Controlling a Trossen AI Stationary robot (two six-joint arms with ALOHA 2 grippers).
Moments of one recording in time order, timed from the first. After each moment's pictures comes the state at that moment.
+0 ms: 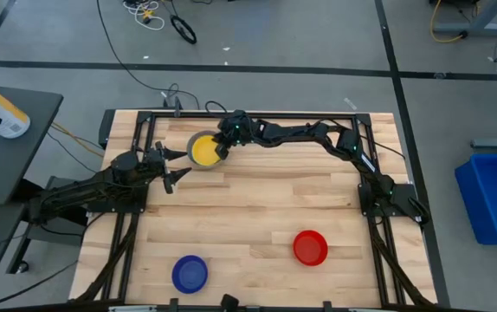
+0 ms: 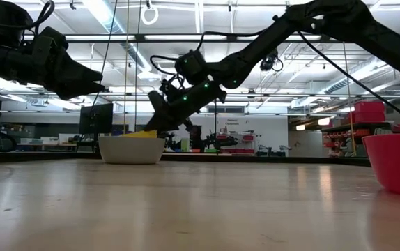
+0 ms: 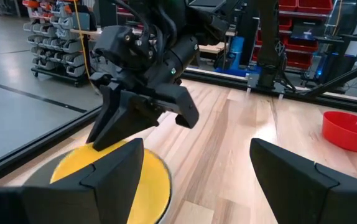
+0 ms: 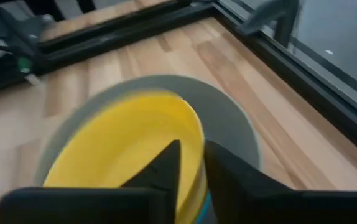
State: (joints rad) left arm 0.36 0.09 0.02 -0.01 -0.01 -0.09; right arm -0.36 2.33 1.71 0.11 -0.11 0.13
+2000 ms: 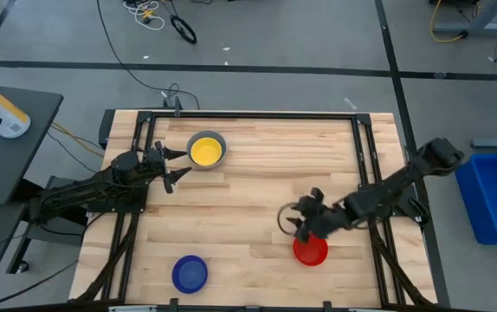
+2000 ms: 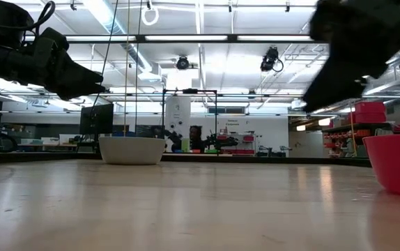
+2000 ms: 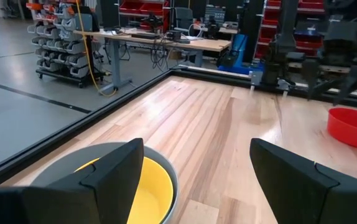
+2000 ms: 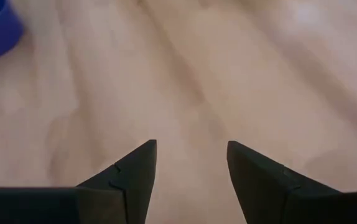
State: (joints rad) left arm 0.36 0.09 0.03 -0.02 -0.02 -0.07; right arm 0.50 1.38 0.70 -0.22 0.55 0.77
